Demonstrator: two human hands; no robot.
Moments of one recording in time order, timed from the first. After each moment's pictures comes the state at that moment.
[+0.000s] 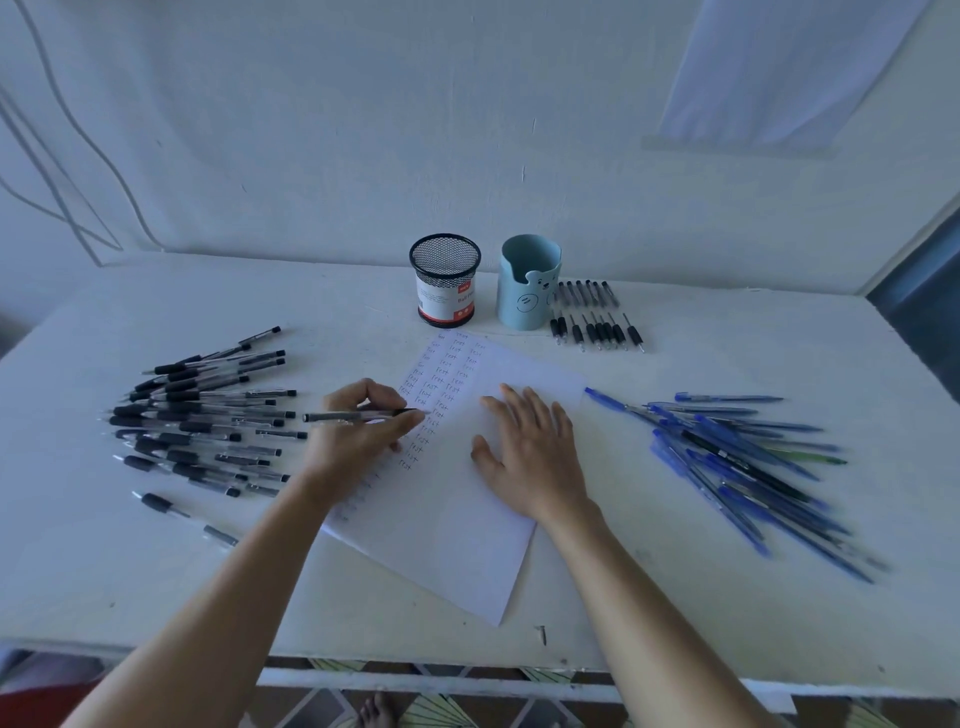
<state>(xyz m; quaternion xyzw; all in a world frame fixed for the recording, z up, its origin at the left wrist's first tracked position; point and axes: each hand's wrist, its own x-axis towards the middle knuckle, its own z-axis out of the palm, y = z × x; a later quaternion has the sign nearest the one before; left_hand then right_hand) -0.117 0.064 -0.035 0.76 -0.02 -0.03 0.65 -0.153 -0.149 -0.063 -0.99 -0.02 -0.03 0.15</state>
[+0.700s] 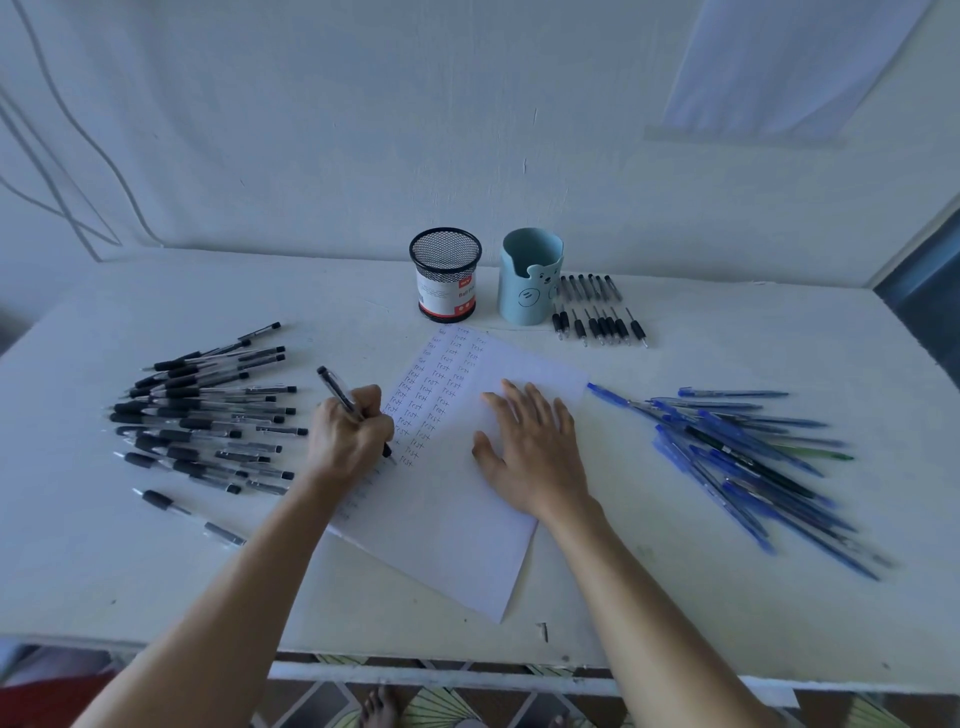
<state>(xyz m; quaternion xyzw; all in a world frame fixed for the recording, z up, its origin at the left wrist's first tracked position) -0.117 0.067 -0.039 0.86 -0.03 0.04 0.50 -0.154 -0.148 -0.064 -0.99 -0.03 -0.04 0.14</state>
